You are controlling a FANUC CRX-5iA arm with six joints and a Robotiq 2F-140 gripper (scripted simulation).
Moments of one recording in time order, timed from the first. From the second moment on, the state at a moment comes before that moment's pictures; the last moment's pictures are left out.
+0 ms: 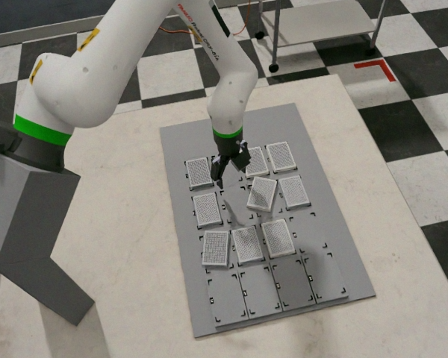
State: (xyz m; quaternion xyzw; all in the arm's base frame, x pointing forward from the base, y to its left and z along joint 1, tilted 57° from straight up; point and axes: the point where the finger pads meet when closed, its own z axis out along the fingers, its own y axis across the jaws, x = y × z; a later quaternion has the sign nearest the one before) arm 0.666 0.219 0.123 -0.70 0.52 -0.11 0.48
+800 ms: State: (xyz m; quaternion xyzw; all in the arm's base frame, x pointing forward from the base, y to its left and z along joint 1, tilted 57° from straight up) arm 0.719 0.159 0.132 -0.49 0.72 0.05 0.49
